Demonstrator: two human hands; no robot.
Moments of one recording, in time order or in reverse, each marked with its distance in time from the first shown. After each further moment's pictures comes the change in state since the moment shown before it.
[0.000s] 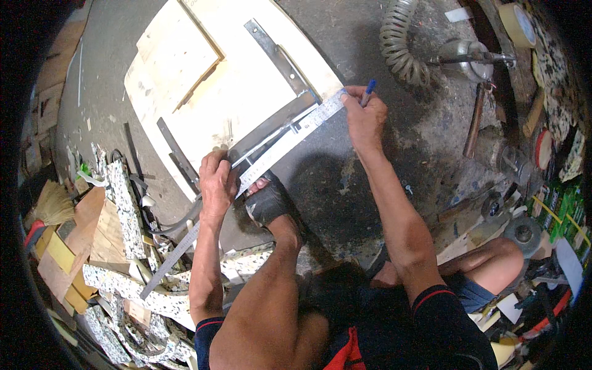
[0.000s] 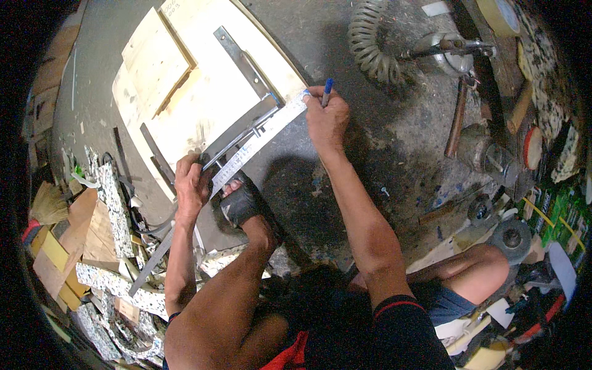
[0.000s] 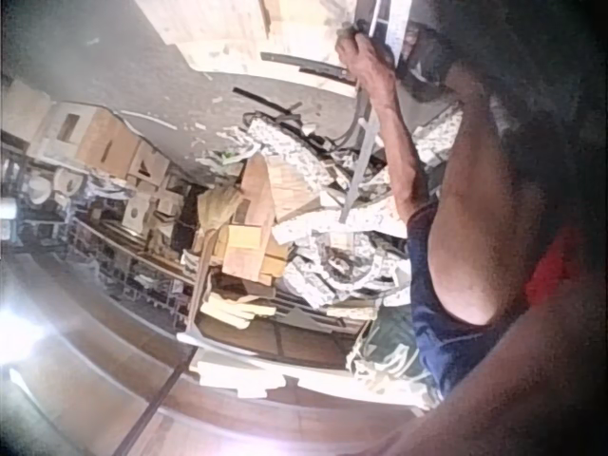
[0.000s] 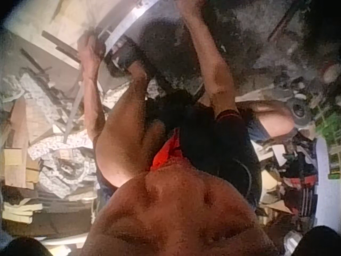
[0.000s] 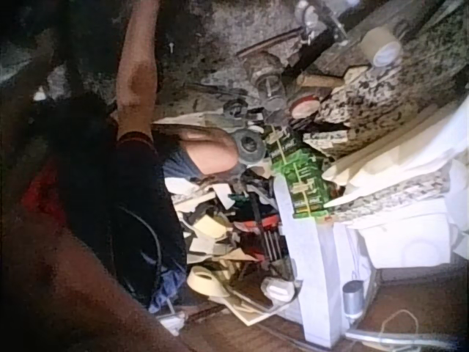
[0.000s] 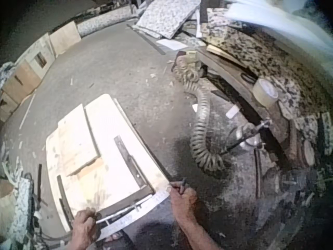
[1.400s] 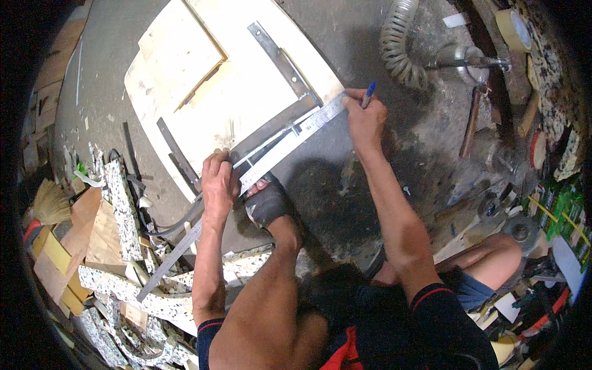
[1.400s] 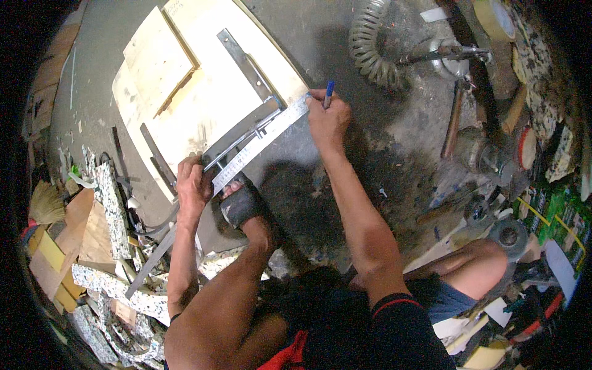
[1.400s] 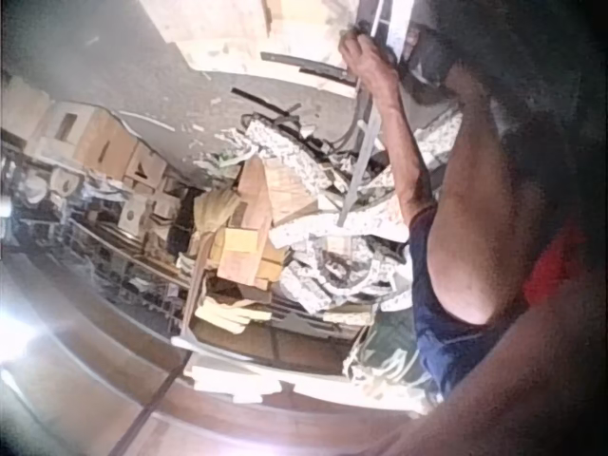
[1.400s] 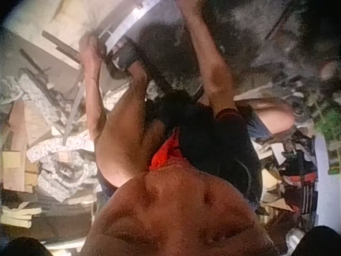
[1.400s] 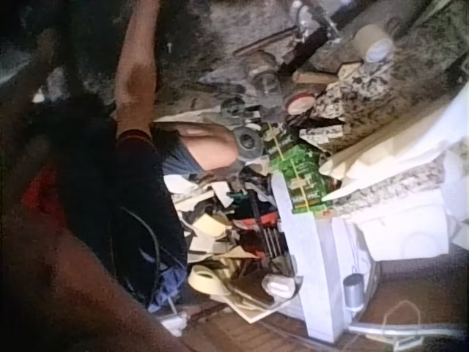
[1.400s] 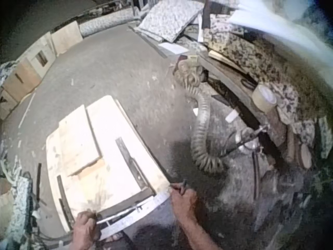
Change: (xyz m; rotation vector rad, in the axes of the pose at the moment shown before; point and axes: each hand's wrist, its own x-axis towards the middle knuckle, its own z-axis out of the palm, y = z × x) left_hand -0.003 -0.005 0.006 0.009 0.024 -0.035; right_hand 0.002 -0.013 0.004 -0.149 0.039 -0.021
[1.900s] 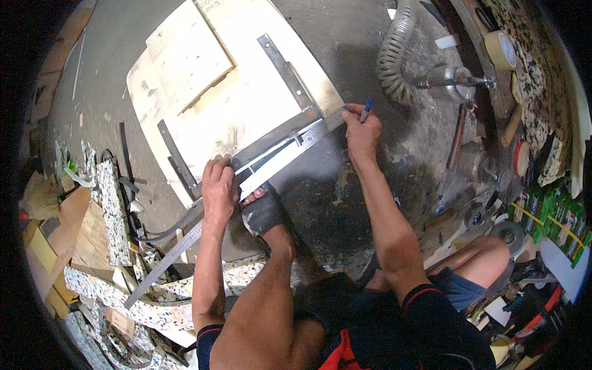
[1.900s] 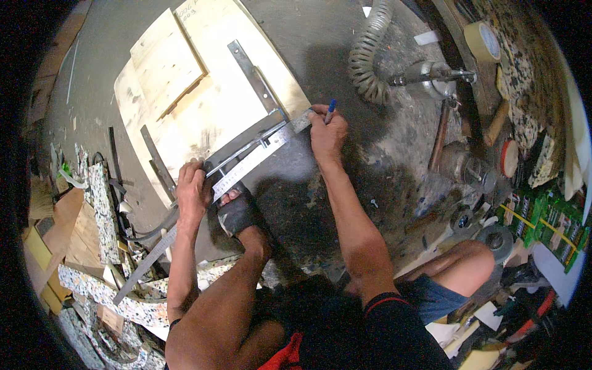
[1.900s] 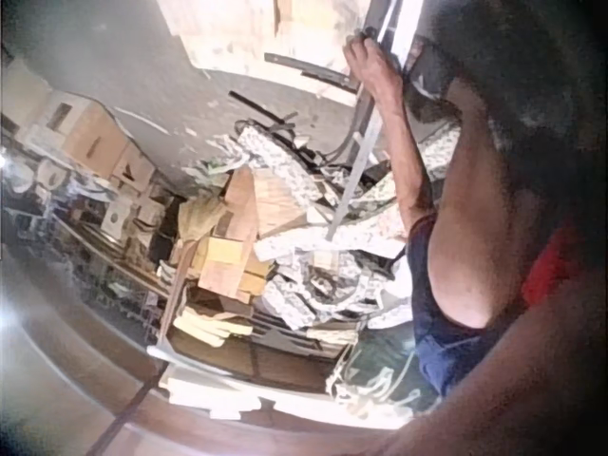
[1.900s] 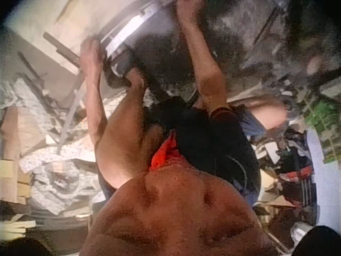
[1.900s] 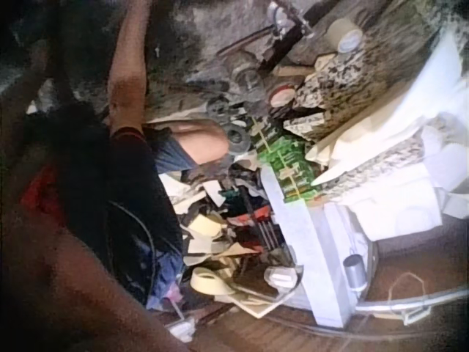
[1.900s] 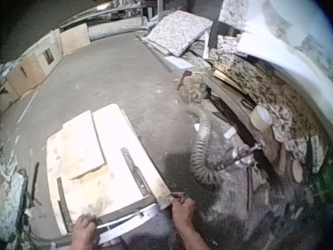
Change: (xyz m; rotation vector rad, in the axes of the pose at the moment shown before) left_hand -0.003 0.000 -0.001 0.018 -0.007 -0.007; right_hand 0.012 0.037 0.007 0.125 0.015 -0.055
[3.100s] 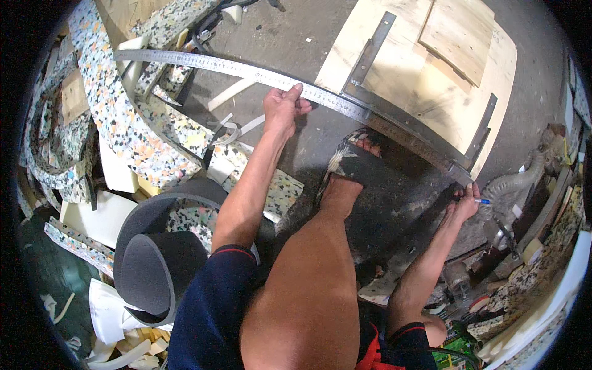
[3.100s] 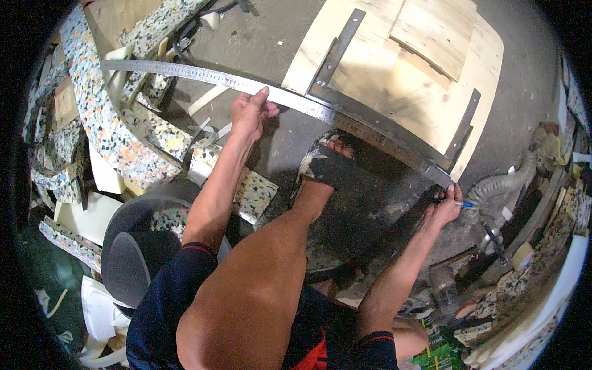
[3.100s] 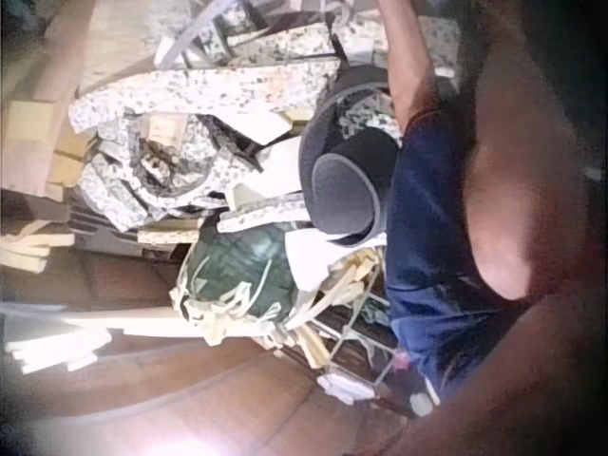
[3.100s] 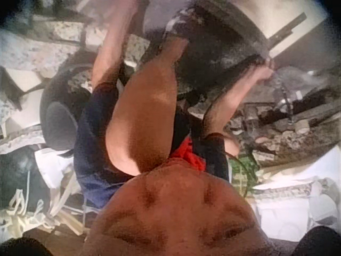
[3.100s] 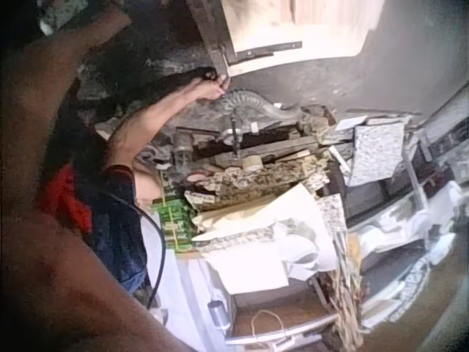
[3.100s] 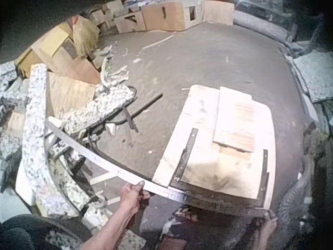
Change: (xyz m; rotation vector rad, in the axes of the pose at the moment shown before) left_hand -0.153 -0.069 0.031 -1.545 1.053 -1.300; right_hand 0.028 -0.002 -0.022 0.040 -0.160 -0.024
